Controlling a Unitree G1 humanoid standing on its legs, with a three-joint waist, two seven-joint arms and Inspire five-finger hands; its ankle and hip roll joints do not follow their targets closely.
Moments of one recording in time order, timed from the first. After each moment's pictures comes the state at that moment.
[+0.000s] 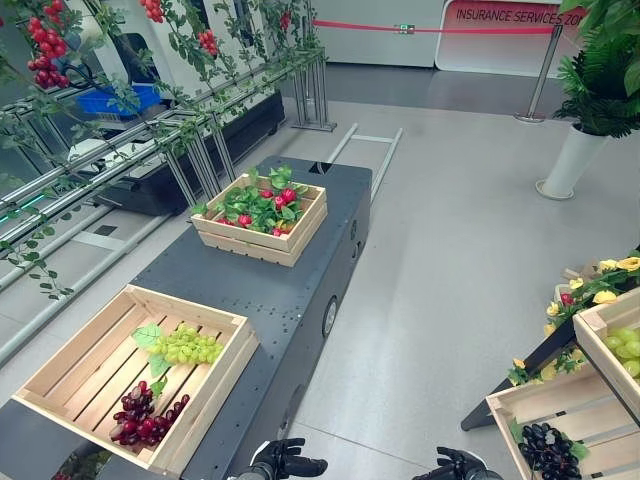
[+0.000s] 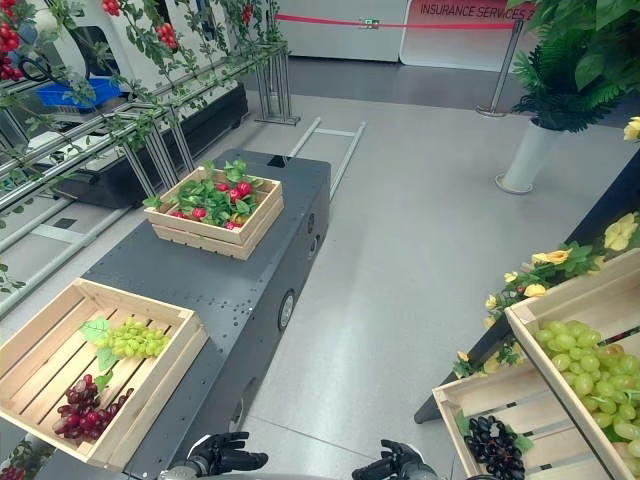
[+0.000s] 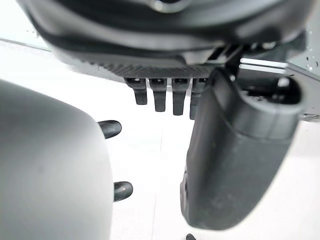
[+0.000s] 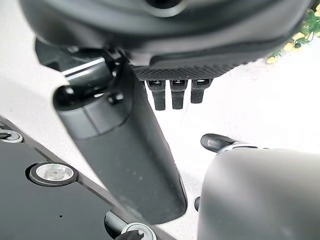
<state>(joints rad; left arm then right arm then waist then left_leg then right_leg) -0.04 0.17 -0.41 1.22 -0.28 -0.06 0.01 -0.05 -0.22 0.34 1.25 0.28 0.00 0.00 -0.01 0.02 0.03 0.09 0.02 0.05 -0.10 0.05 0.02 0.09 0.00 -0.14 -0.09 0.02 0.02</state>
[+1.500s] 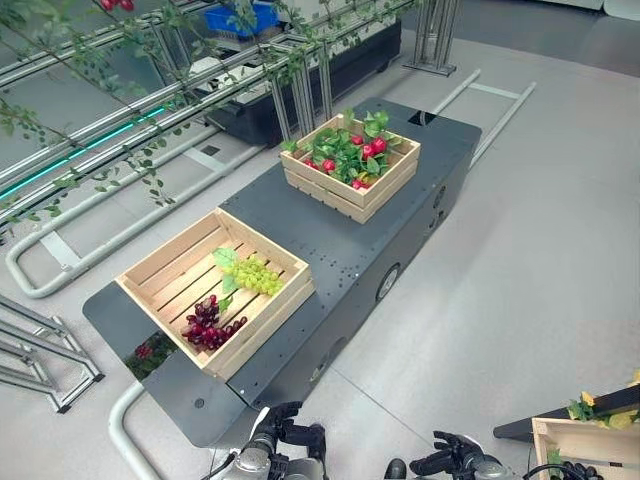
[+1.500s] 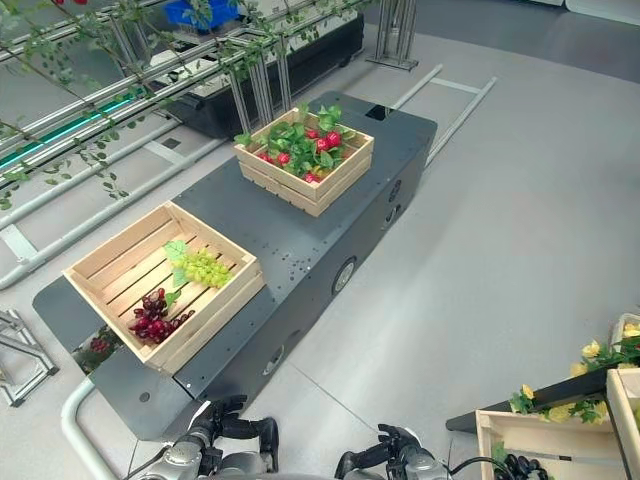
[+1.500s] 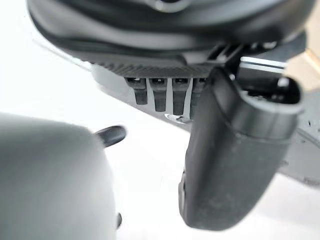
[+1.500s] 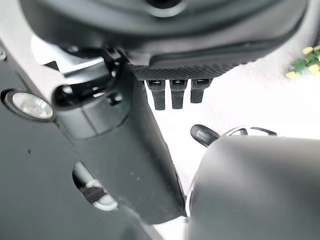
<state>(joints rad) -0.09 0.17 -0.39 1.22 -0.15 -0.19 0.11 -0.09 -0.22 0.32 1.27 0.32 -0.02 0.01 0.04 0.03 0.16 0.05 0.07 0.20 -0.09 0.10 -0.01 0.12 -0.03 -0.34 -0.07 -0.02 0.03</state>
